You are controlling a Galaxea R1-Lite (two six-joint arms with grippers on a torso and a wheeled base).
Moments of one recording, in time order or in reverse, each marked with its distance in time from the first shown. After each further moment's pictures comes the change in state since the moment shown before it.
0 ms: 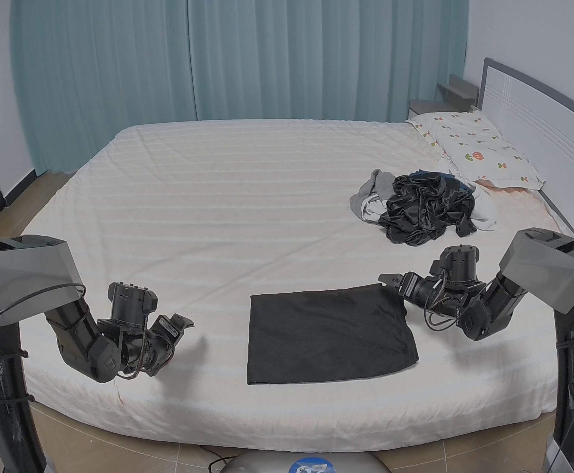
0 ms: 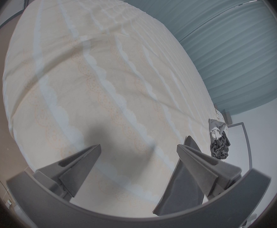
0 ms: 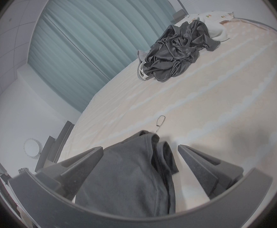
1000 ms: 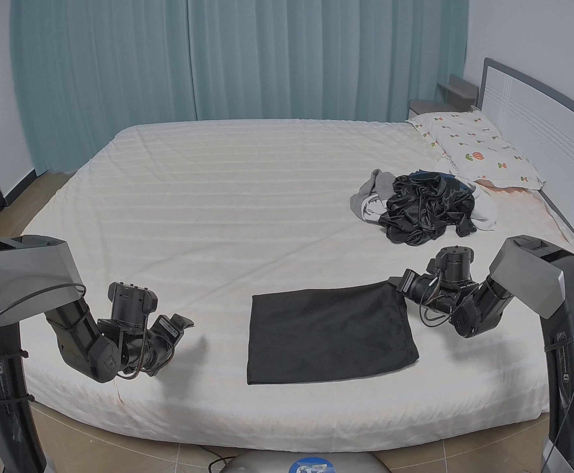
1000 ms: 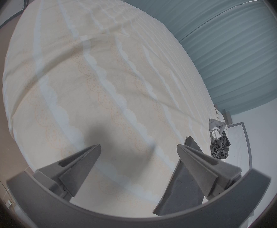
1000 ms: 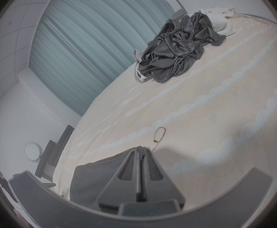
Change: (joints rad) left arm 0.000 0.001 -0.001 0.000 0.000 0.001; right arm -0.035 0.100 -0.117 -0.055 0.015 0.010
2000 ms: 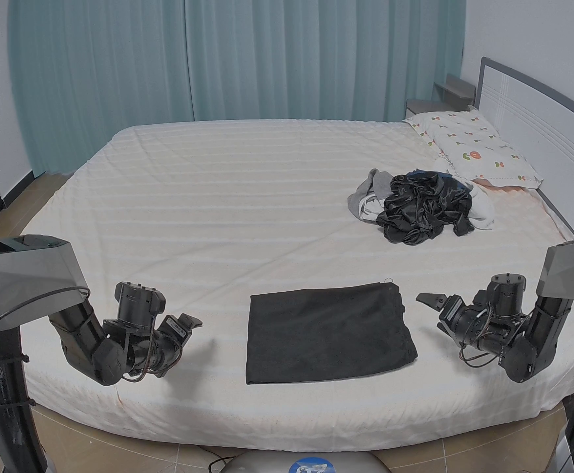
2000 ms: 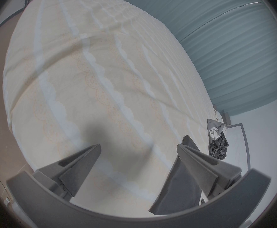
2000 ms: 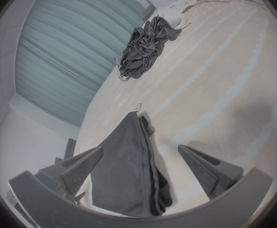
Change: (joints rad) left arm -0.051 -0.018 0.001 0.002 0.000 -0.048; right arm -0.015 -0.316 0.753 -0.393 -0.012 0.273
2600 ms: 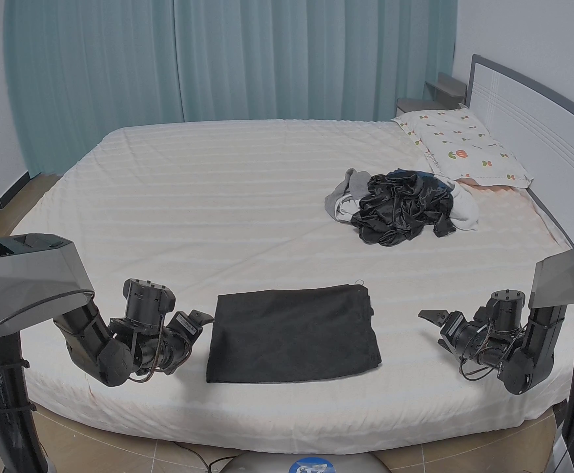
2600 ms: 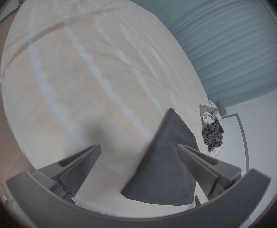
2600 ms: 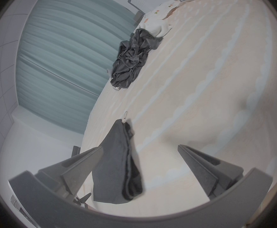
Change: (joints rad) left arm -0.039 -0.013 -0.035 -0.007 -0.002 0.003; right arm -0.024 0.088 0.043 -0.062 0.007 0.019
